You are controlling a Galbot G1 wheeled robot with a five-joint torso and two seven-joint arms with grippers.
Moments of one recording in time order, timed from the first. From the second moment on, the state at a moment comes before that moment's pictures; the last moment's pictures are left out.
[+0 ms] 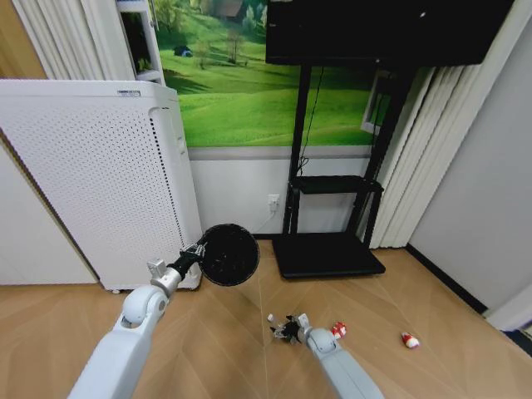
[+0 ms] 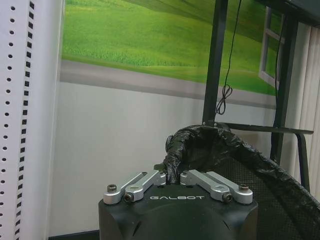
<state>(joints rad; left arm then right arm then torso) 1.05 -1.13 -0.51 -1.84 -0.57 0.27 0.25 -0.91 1.35 0.22 0.92 -0.02 -0.21 -0.38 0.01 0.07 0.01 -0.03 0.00</state>
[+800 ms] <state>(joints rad) 1.02 -1.12 -0.48 -1.78 -0.58 0.27 0.28 -0.95 1.35 0.25 0.94 -0.05 -0.24 -0.34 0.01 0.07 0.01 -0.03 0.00</state>
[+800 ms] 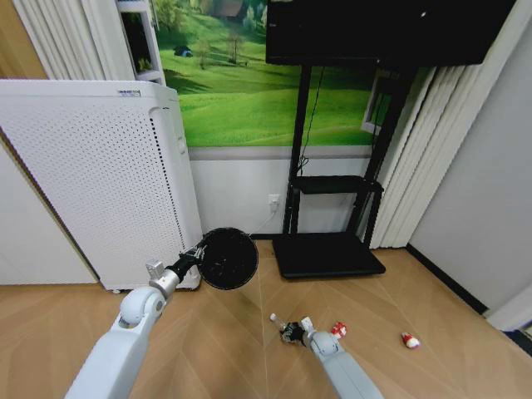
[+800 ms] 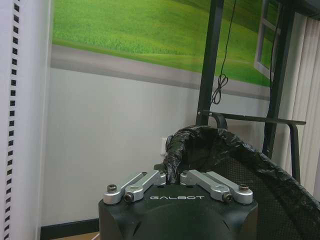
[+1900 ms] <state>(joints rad) 0.61 -1.32 -0.08 -1.29 -0.46 0.22 0.31 -1.27 1.31 0.72 1.82 0.34 -0.35 -0.10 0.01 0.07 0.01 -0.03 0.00</state>
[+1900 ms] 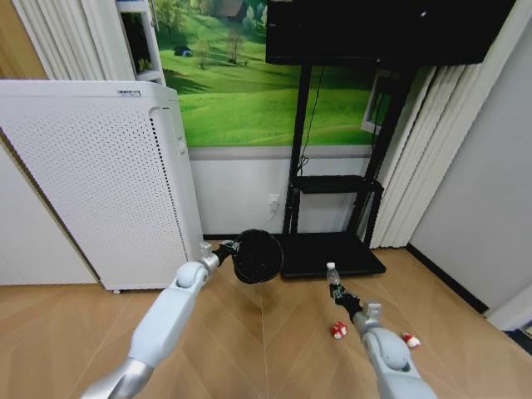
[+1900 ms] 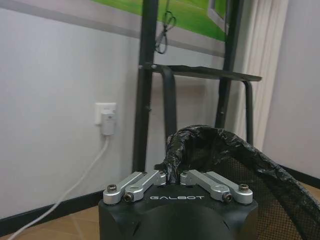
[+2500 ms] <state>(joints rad) 0.57 -1.49 0.05 -1.18 -0.44 0.21 0.22 -1.26 1.34 0.57 2.06 0.42 -0.46 -0.06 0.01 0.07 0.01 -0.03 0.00</state>
